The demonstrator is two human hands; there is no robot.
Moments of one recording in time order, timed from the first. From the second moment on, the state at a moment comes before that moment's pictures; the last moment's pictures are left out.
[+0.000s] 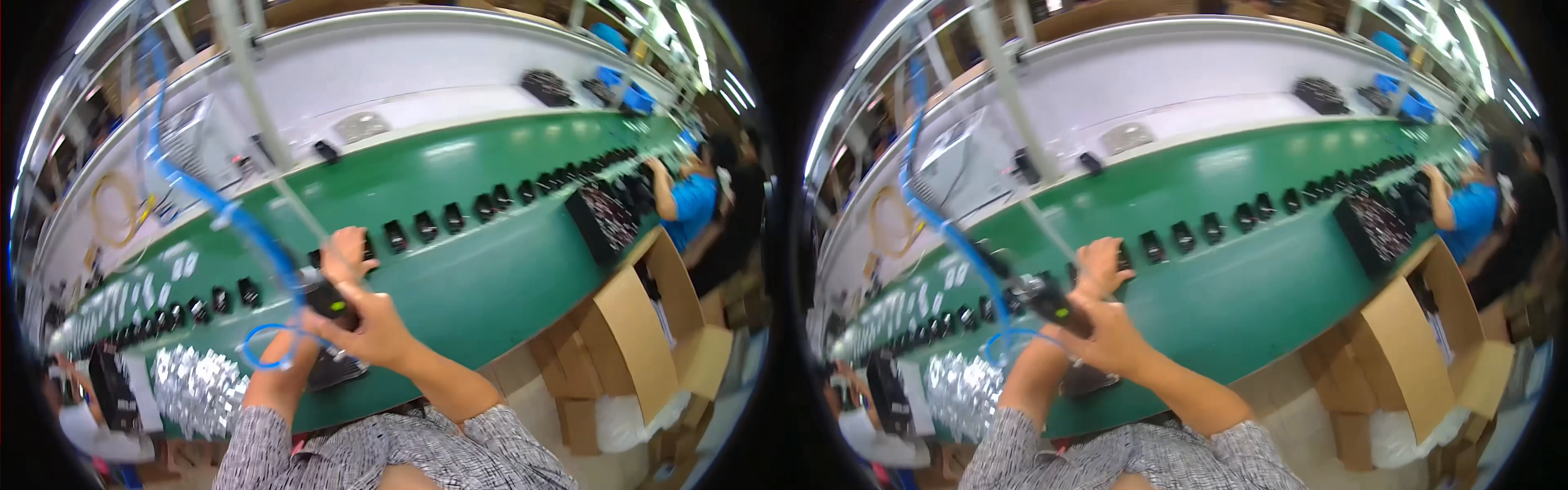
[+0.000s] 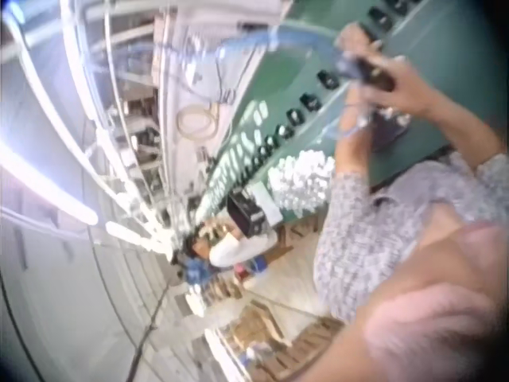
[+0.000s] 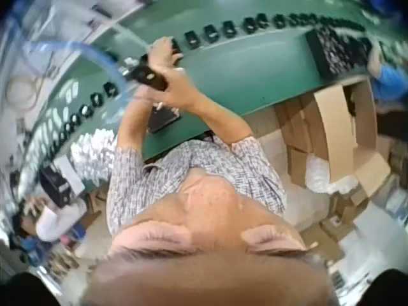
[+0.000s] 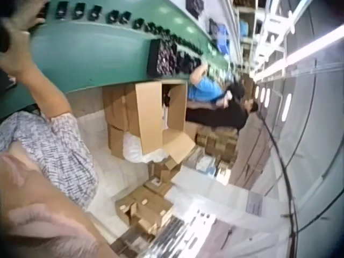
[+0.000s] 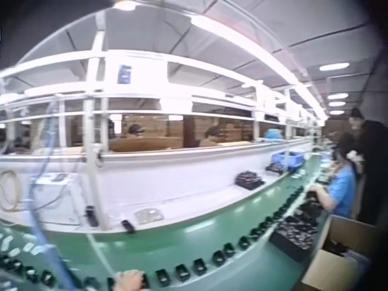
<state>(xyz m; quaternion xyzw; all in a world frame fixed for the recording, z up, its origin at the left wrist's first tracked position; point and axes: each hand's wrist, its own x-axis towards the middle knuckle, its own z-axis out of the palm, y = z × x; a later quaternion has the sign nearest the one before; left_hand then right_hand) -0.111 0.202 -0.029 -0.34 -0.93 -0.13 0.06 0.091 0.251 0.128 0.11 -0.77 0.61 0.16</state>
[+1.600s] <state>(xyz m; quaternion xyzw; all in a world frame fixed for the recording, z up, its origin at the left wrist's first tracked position) 0.013 -0.010 -0.048 -0.29 -0.86 -0.42 0.01 -0.001 0.133 0.102 0.11 -0.63 0.74 0.19</state>
